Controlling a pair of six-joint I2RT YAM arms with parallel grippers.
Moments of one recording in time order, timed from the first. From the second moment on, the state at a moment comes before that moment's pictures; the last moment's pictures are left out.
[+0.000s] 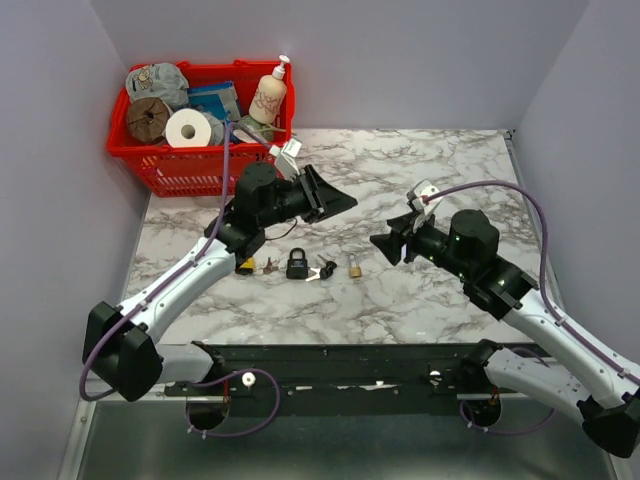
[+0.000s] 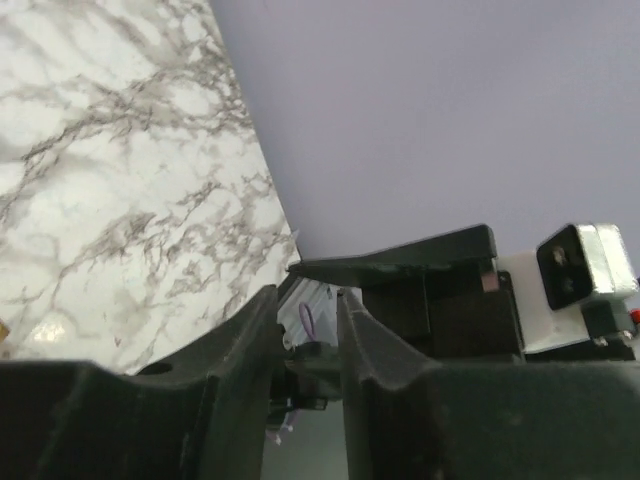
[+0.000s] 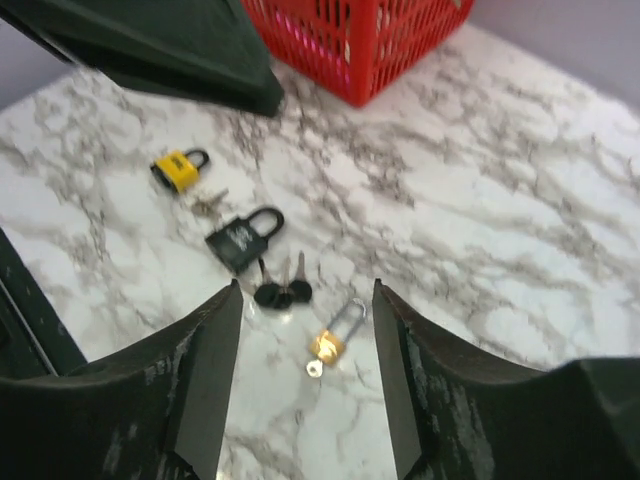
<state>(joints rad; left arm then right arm) -0.59 1.30 1.07 0.11 0.46 -1.10 0.69 0.86 0.83 -0.13 -0.11 0.00</state>
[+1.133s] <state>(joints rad) -0.33 1.07 1.03 -0.24 0.26 -0.72 0.74 1.82 1.27 -0.68 0.02 0.35</state>
